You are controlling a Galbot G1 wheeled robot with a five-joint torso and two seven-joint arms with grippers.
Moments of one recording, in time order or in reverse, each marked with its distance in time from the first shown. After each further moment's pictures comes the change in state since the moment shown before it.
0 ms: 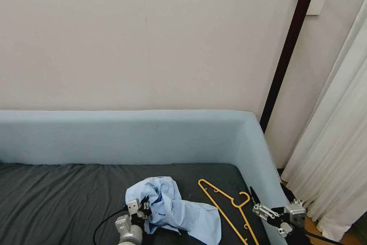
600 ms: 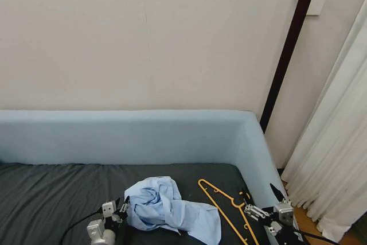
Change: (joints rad) left arm 0.116 0.136 -0.114 -0.065 0.041 -0.016 0.044; right arm 0.037 -0.030 -0.073 -0.048 -0.009 -0.001 -0.003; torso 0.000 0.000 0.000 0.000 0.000
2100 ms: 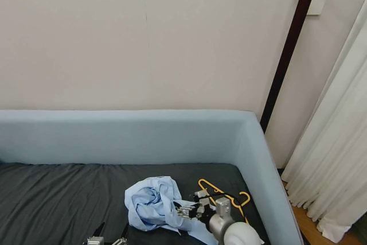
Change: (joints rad) left arm 0.363 -0.058 -0.181 -0.130 0.317 -0.193 0.172; right arm 0.783 -0.143 -0.804 -0.463 0.681 -0.485 0.310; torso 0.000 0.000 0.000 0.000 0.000
